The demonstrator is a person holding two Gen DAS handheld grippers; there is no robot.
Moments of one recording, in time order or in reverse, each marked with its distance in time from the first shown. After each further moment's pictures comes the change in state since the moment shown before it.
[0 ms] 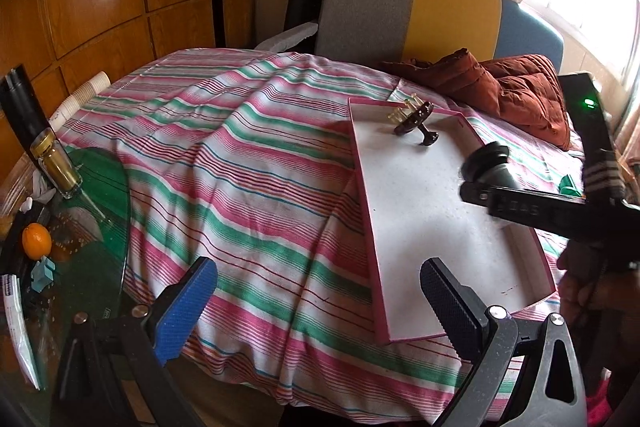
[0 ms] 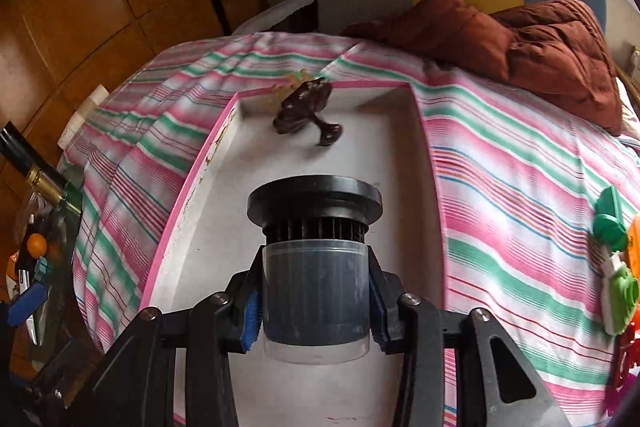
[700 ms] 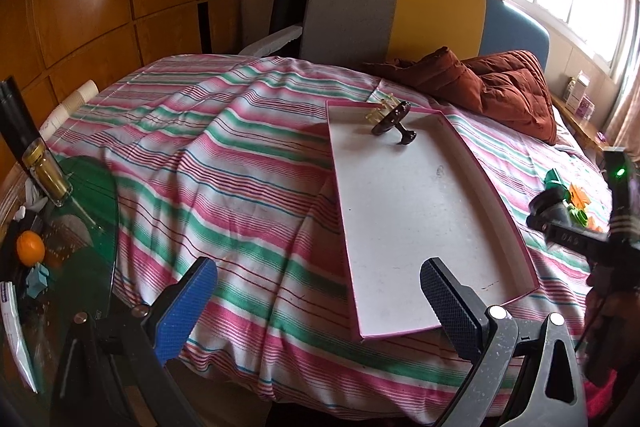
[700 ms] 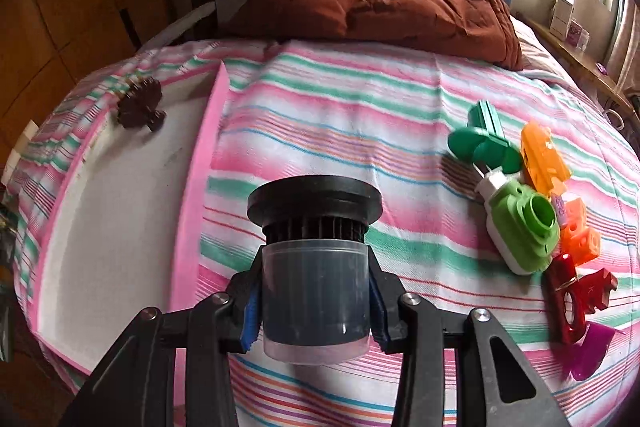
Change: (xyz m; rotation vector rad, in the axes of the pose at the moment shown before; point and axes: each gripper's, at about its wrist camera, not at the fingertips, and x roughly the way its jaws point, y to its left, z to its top) left arm -0.007 -0.014 -0.001 0.028 -0.007 -0.040; right arm -0.045 -0.122 -0.048 0.169 -0.047 -0.217
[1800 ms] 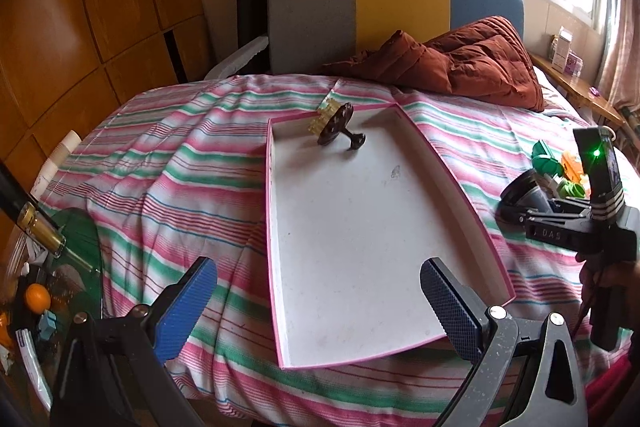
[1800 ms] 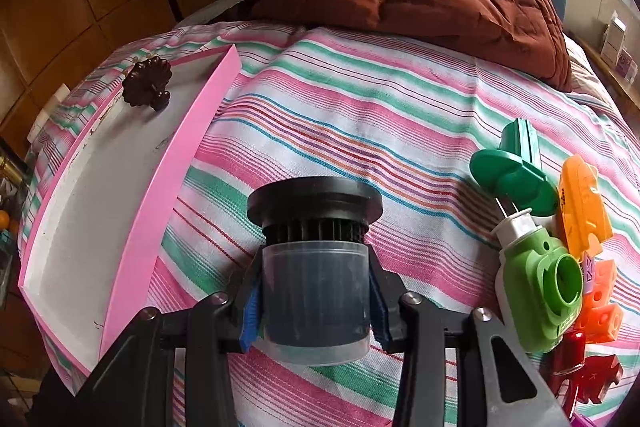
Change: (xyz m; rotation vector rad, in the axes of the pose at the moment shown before) left arm 0.008 -0.074 0.016 0.166 0.006 0.036; right arm 0.034 -0.038 0.009 -0.148 0.045 0.138
